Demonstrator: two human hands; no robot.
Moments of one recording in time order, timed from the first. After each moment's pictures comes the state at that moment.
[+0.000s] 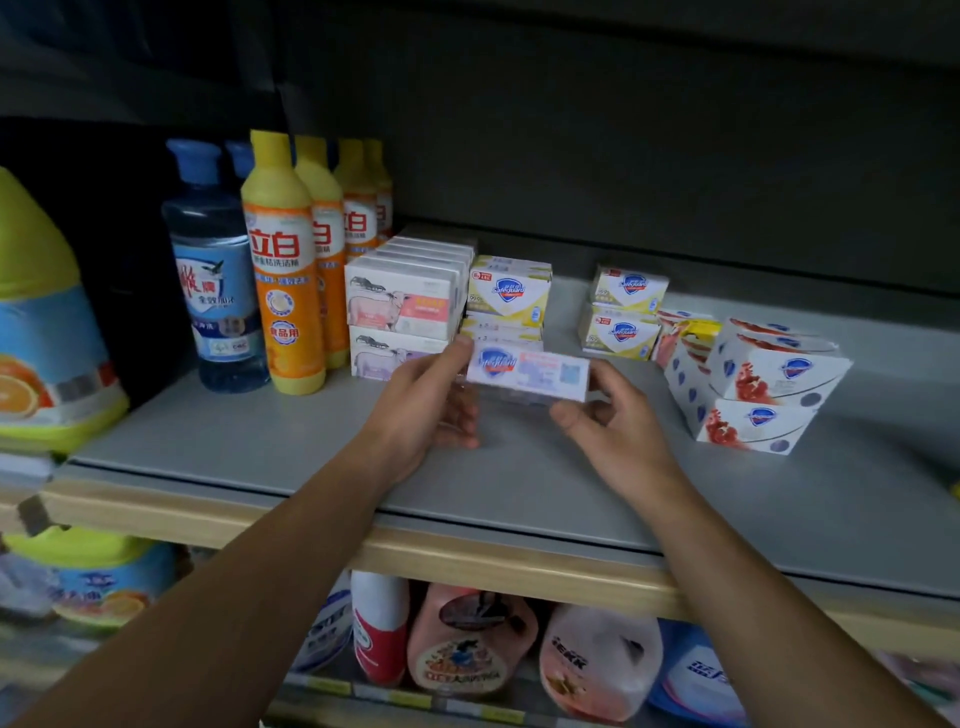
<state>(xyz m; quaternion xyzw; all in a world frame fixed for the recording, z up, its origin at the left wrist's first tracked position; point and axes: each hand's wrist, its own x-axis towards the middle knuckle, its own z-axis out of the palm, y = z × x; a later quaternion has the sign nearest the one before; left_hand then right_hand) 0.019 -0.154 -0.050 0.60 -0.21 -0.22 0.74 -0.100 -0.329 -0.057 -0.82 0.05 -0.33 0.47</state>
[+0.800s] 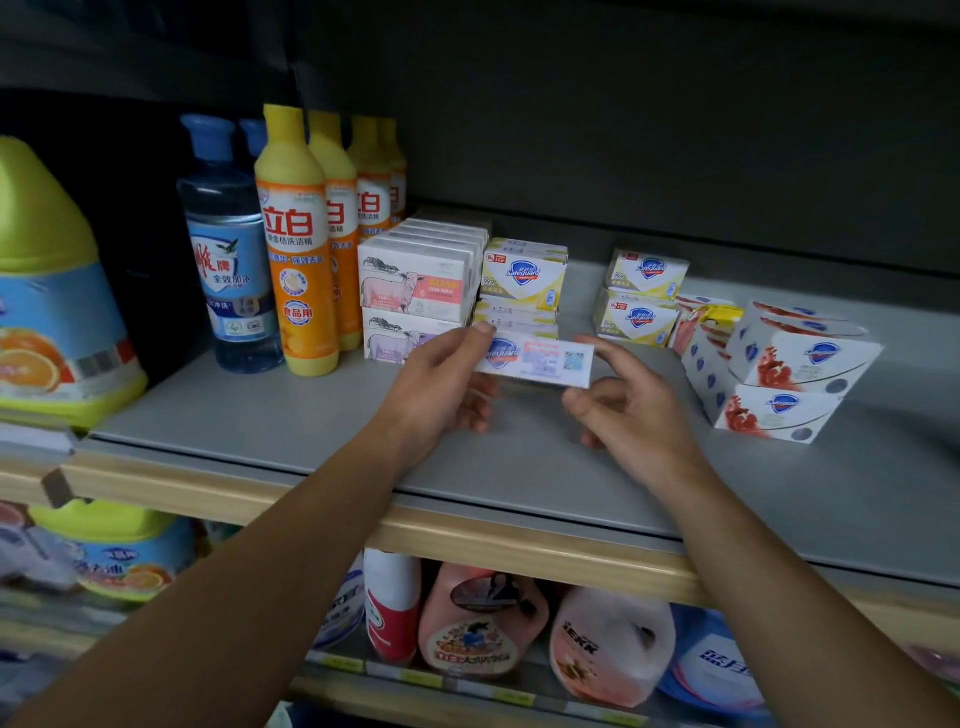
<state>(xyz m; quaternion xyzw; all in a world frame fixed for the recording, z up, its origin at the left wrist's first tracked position) 0.008 -0.153 -0.046 0.61 -0.24 -0.18 0.73 -0.105 -0.326 -0.057 -0.82 0.04 -0.29 0.50</state>
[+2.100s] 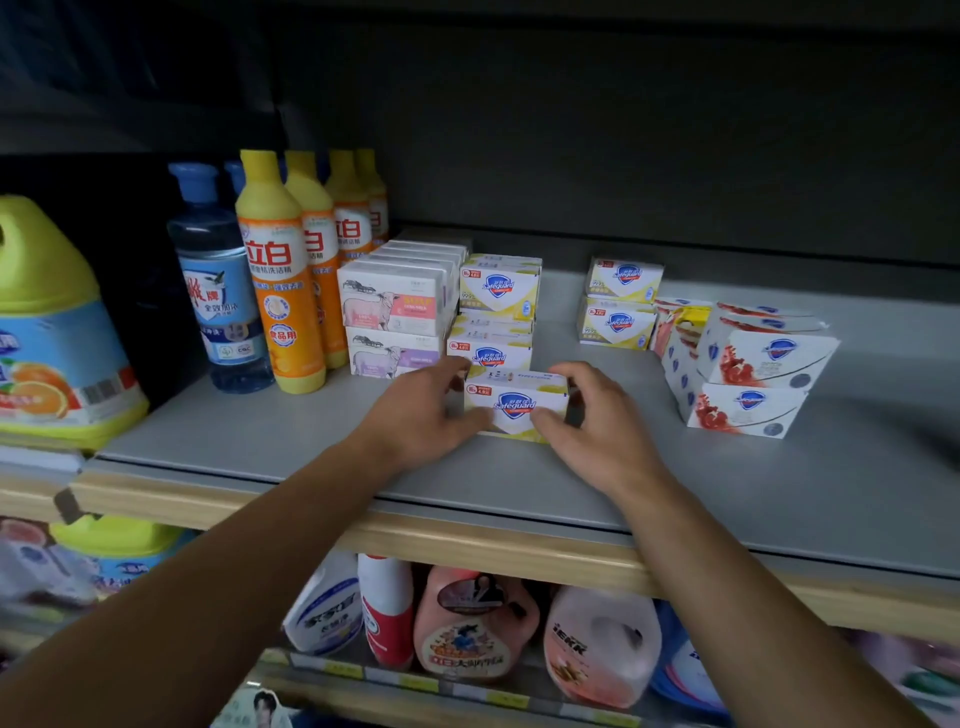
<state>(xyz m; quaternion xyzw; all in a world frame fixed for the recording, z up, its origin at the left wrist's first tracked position) 0.006 -0.151 -0.047 0.86 -0.40 0.03 0.33 -0.104 -0.333 -0.063 -0.90 0.12 -0.30 0.31</state>
